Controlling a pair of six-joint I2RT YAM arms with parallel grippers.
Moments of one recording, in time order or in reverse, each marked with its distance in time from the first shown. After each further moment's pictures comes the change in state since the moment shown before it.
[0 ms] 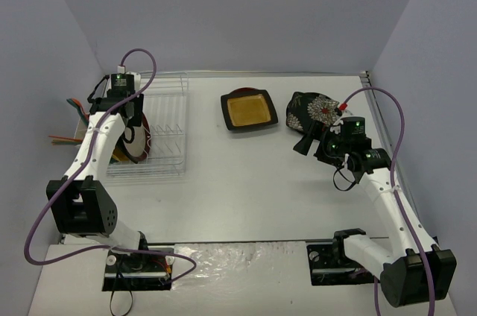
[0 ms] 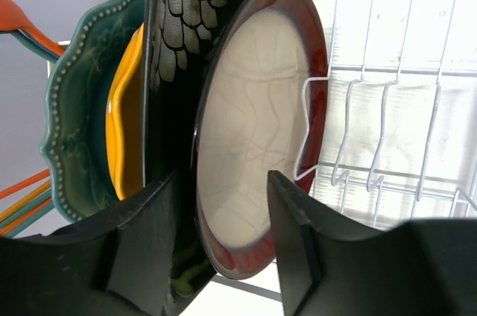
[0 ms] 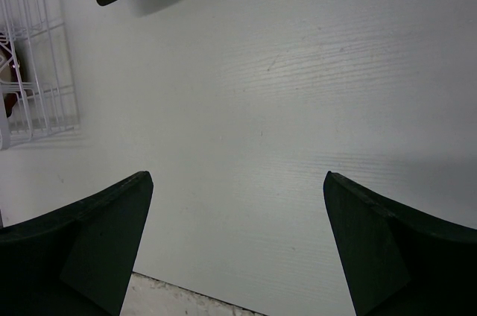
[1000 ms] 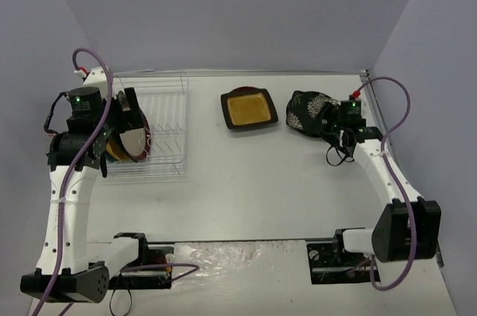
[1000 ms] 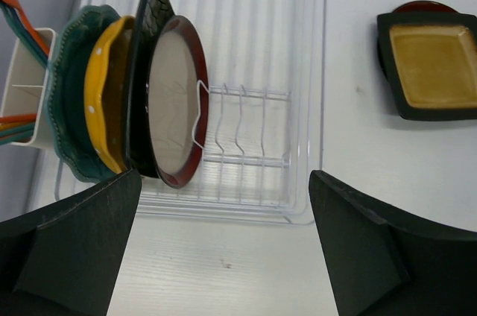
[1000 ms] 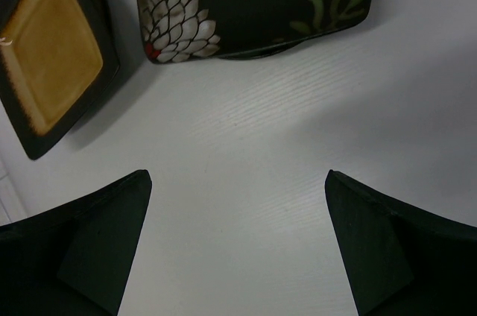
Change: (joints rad) left arm -0.001 -0.452 -0.013 -0.102 0.278 -0.277; right arm -0.074 0.274 0.099 0.123 0.283 0.145
